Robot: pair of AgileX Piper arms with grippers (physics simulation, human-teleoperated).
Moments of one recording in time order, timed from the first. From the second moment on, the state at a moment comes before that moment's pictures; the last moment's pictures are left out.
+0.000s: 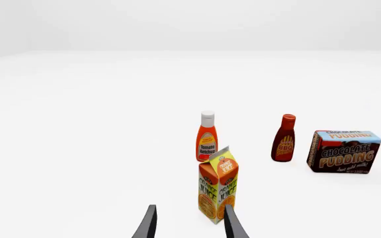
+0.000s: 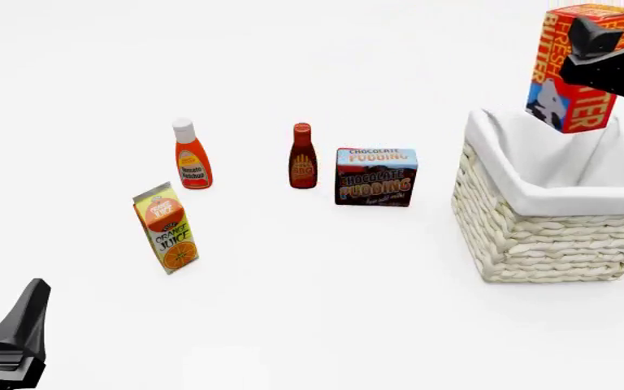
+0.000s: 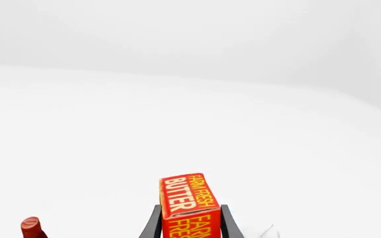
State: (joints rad) left arm 0.00 0.00 0.00 0.00 0.00; right arm -0.03 1.15 -0.88 -0.31 -0.08
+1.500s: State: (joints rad) left arm 0.00 0.00 0.00 0.00 0.00; right arm -0.14 1.30 -0.83 -0.46 -0.02
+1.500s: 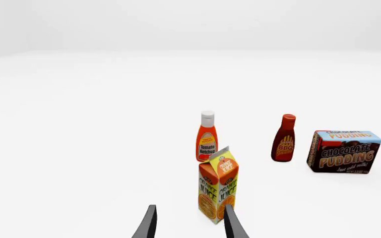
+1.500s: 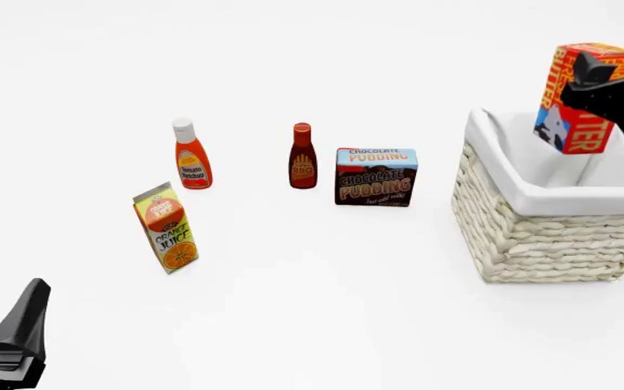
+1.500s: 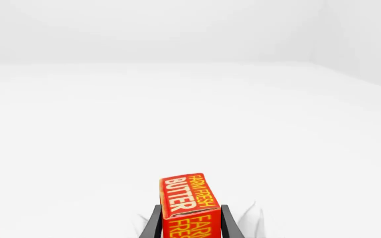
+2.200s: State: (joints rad) left arm 0.00 0.00 0.00 0.00 0.00; right arm -0.16 1.37 -0.82 -0.53 -0.03
